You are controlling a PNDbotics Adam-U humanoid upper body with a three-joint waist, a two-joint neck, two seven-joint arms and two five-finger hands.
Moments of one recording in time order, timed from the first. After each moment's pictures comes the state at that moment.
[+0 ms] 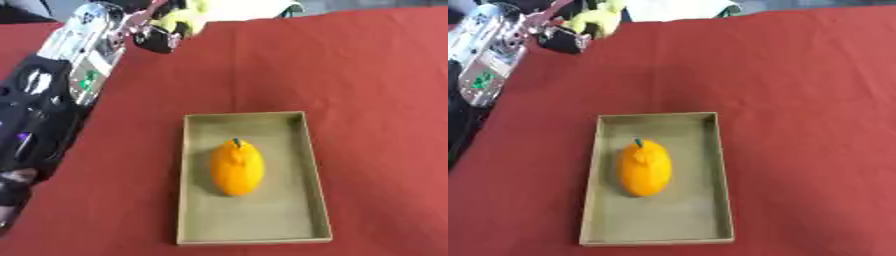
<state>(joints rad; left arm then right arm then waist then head) -1.16 0.45 -0.32 -1.35 -0.97 0.10 -0.38 -0.72 -0.75 -0.04 -1.98 0.09 0.06 -0.08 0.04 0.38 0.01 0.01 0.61</state>
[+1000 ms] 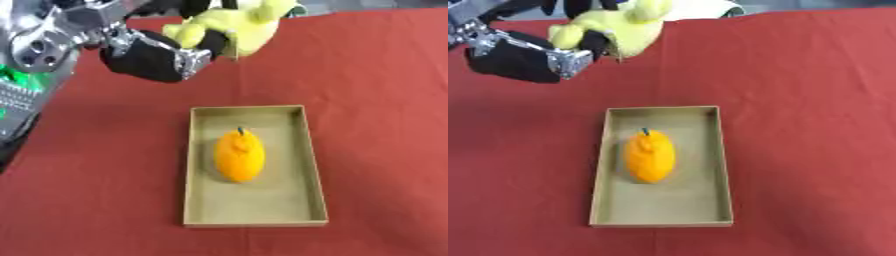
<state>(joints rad) -1.02 0.60 -0.48 -1.98 -0.61 0.19 -0.50 -0.69 -0.76 -0.04 -1.97 0.09 0.06 -0.09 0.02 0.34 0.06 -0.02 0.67</state>
